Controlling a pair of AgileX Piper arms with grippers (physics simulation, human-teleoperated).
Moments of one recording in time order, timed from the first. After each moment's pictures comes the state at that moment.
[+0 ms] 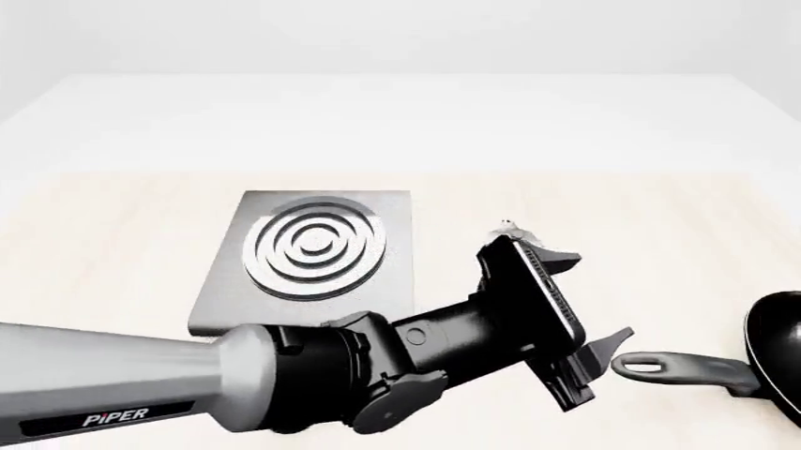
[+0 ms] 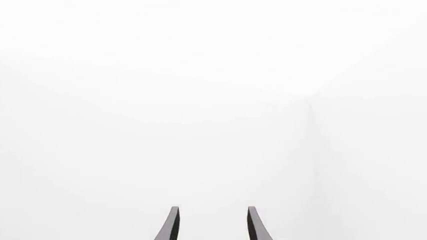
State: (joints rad) left arm -1.13 1.76 -1.05 -0.46 0.27; right arm -0.11 0.00 -0.69 -0.06 -0.09
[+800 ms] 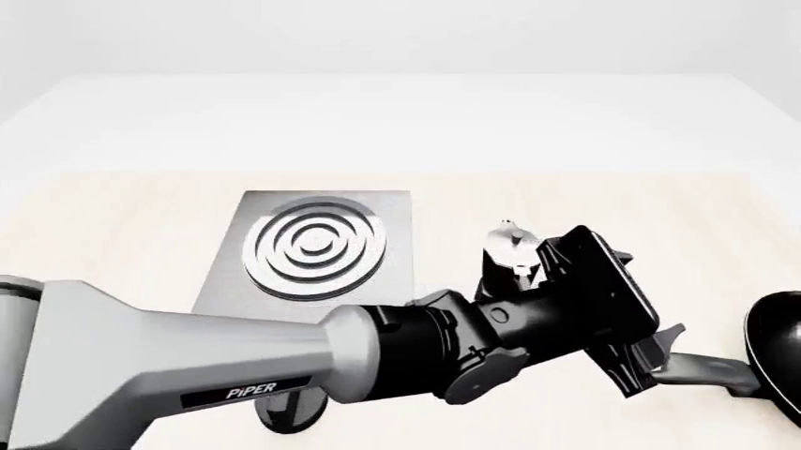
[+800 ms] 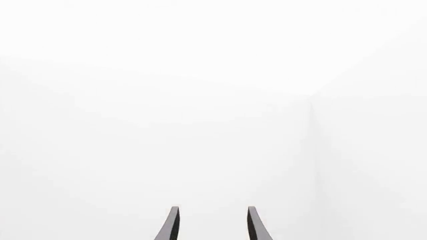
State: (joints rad) left arm -1.15 1.96 -1.35 -0.29 0.26; right arm -0.11 0.00 -0.67 -0.08 -0.08
